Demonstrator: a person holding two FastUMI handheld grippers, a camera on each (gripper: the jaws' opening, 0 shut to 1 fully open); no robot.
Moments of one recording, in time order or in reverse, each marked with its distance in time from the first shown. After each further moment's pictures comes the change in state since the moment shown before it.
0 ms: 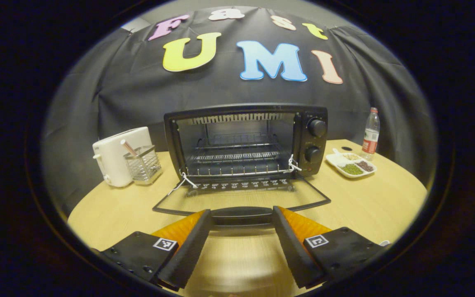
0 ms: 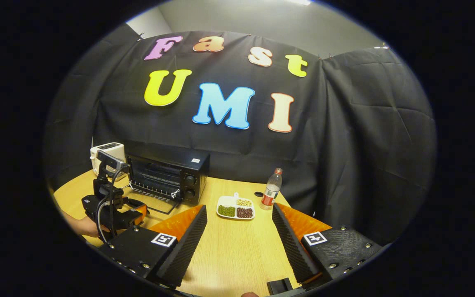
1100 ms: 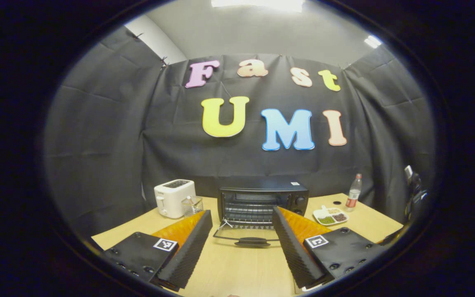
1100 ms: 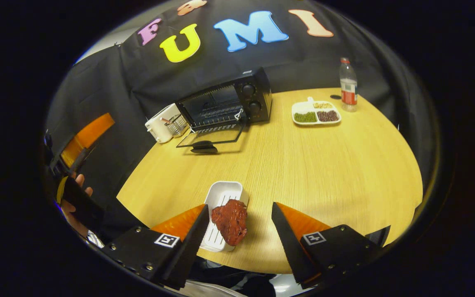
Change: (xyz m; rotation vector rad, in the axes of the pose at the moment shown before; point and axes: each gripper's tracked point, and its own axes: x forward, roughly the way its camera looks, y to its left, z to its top) left arm -0.267 0.033 0.156 -0.082 -0.354 0.166; right arm -0.012 0.120 -0.171 0.390 0.572 0.572
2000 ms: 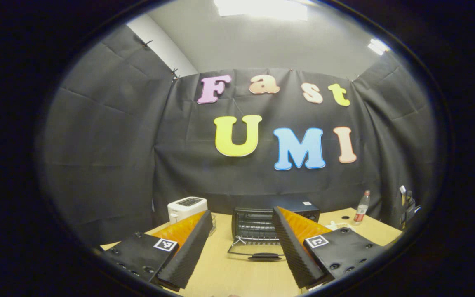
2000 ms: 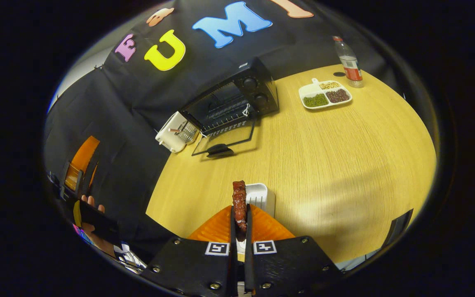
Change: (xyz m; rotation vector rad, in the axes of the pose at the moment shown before) left arm 0.020 0.044 0.049 -0.041 -0.107 0.030; right arm 0.003 0.040 0.050 0.135 -0.009 0.082
